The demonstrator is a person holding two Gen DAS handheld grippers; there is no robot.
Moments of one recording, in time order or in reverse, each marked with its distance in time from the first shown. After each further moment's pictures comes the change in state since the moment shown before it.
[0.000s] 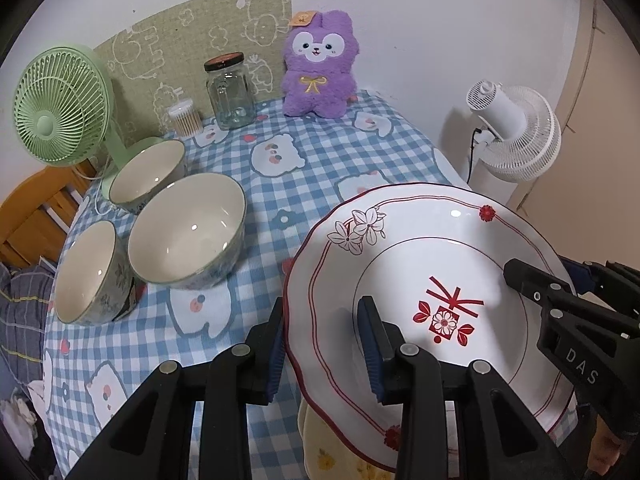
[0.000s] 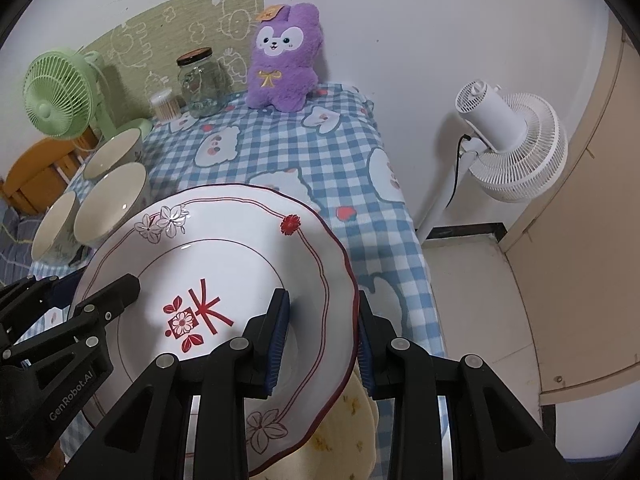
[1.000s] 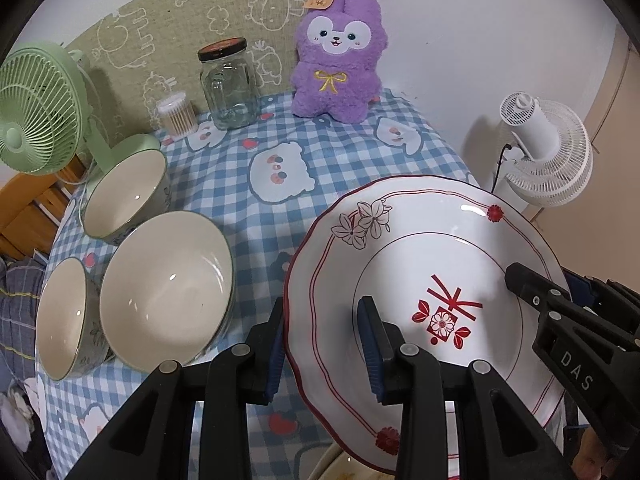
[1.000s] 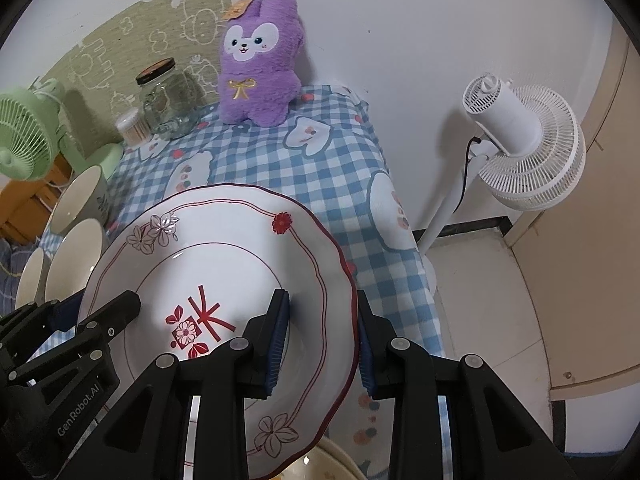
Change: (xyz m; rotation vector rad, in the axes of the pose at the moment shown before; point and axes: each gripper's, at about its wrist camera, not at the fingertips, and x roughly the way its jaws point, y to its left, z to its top) left arm 0.053 0.011 0.060 -0.060 0.055 0.015; right arm 0.053 -0.009 0.066 0.069 0.028 -0.002
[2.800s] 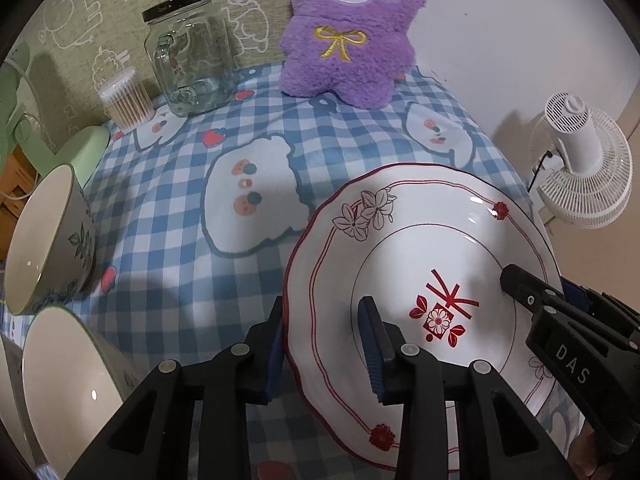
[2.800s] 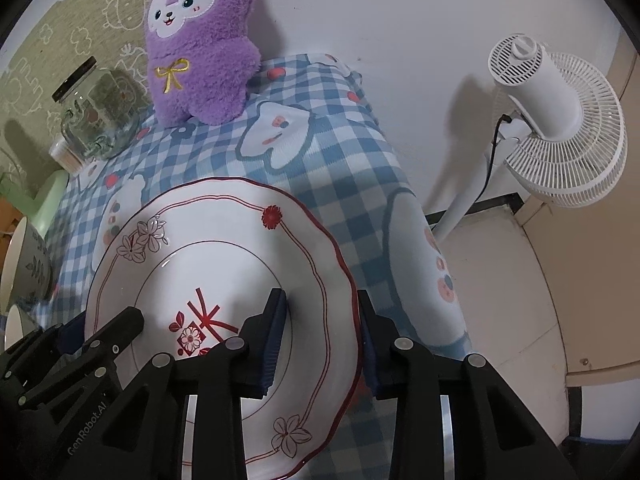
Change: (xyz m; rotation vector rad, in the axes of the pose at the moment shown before) left arm 0.113 0.002 0.062 -0.032 0.092 -0.018; right arm 0.120 -0.017 0.066 0.094 0.095 -0.012
